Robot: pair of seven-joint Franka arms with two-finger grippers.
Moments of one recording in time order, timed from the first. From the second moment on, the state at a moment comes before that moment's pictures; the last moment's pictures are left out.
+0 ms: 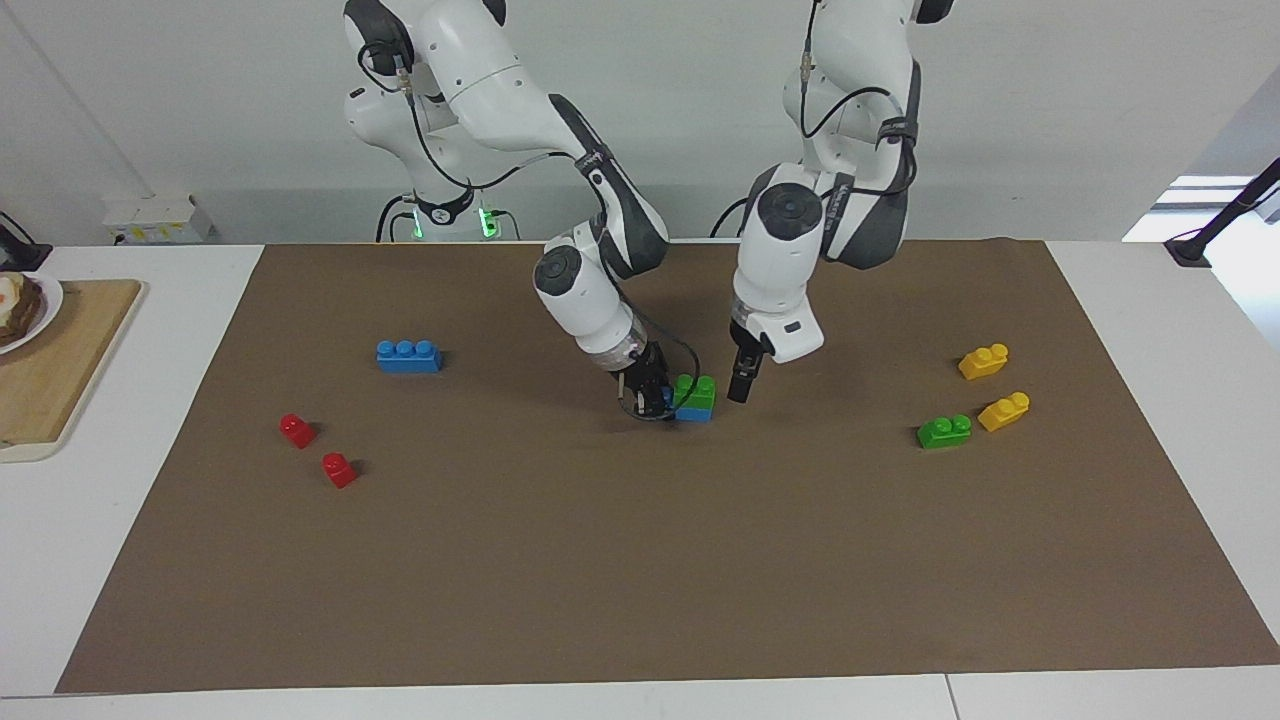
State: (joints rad) left arm -0.54 0.17 0.07 -1.88 -0.02 2.04 -1.55; right arm 0.49 0.46 0.13 -1.93 0.59 2.63 1.82
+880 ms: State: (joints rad) left arm -0.19 -0.04 0.07 -1.88 -0.02 1.81 -0.52; right arm 0.33 0.30 0.12 -1.89 0.63 2.48 1.79
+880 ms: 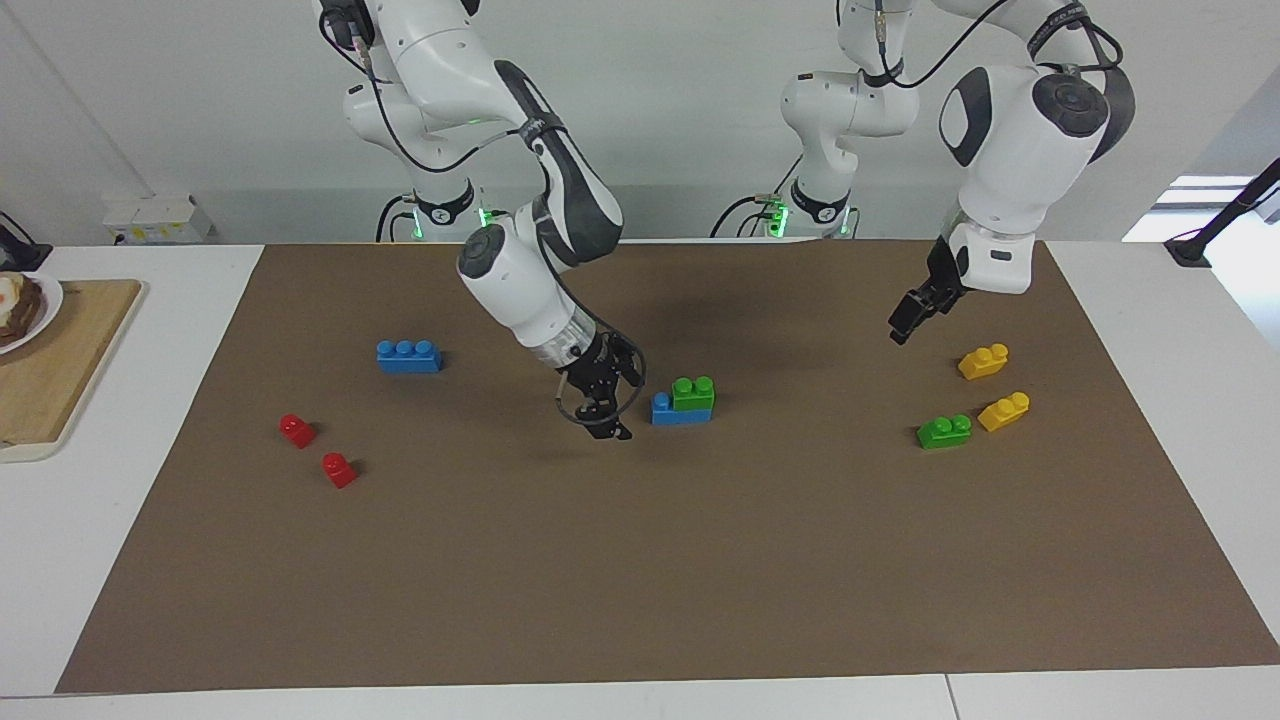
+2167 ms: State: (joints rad) left arm -0.07 -0.06 0.01 -1.89 -0.03 1.73 -0.17; right arm -0.10 -0.03 0.11 -1.75 0.13 1.69 0.19
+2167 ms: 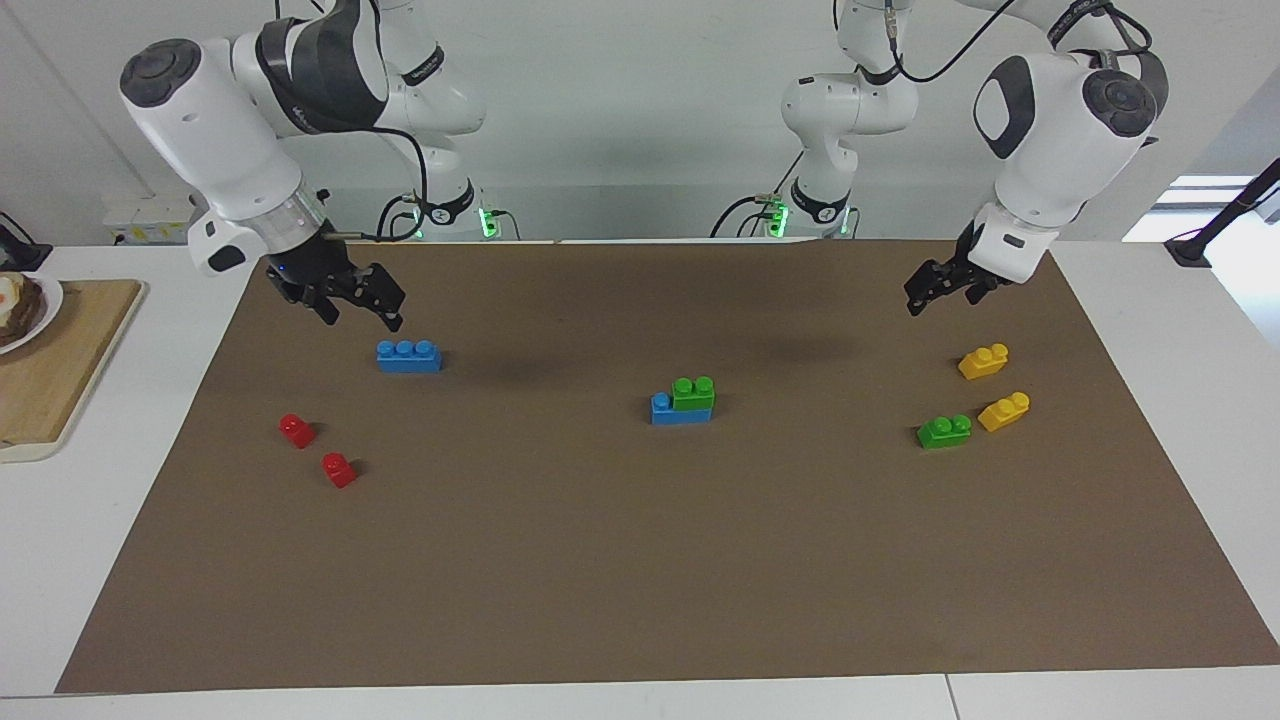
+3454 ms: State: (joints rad) left arm -0.06 -0.06 0.02 -1.75 -0.04 1.66 -0.09; right arm -0.14 -0.04 0.11 -1.69 0.00 1.59 0.10
